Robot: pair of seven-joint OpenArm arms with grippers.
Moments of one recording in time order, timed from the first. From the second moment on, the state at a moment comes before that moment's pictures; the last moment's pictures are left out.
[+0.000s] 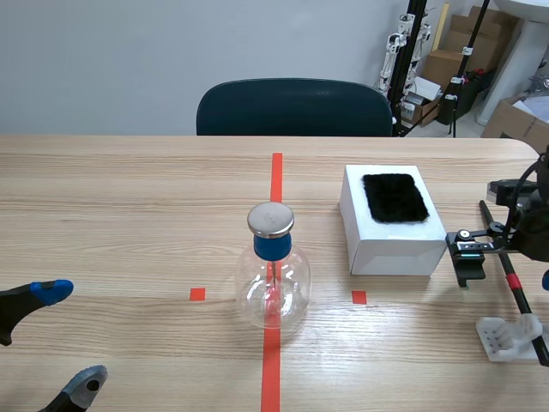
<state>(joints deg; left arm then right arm) 16.4 -32.8 12.9 51.1 17.2 -35.3 -86.8 22.9 24.9 -7.8 50.1 17.2 3.1 -62.1</state>
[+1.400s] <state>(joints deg) 16.4 -32.8 12.9 51.1 17.2 -35.3 -86.8 22.4 27.9 -8.0 49.0 26.9 4.6 -59.4</state>
